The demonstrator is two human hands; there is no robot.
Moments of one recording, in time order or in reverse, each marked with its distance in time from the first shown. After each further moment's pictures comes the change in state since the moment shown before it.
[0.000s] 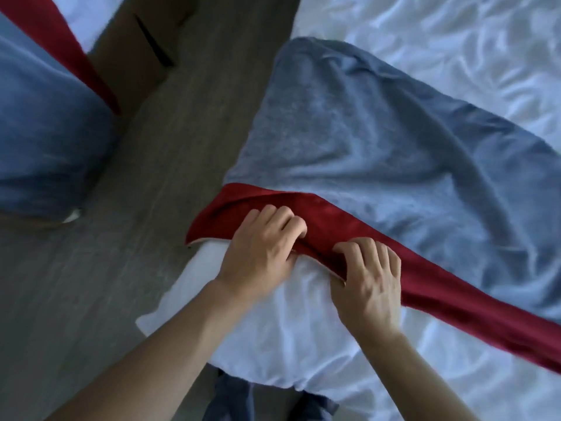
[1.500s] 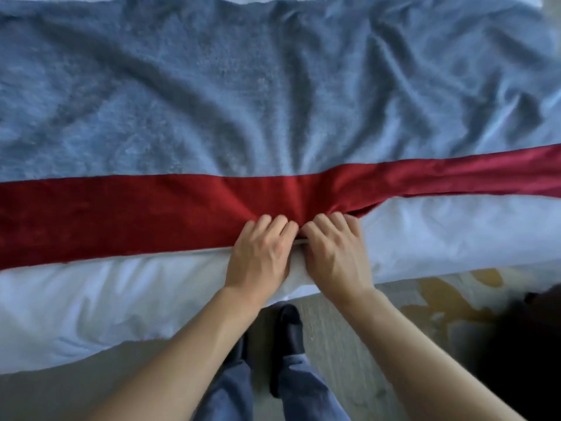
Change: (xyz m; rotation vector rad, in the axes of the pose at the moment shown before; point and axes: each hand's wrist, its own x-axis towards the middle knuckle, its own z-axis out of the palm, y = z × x) left_hand -0.023 0.372 0.188 0.171 -0.231 0.348; right_hand -0.221 0.290 -0.095 -0.038 0.055 0.243
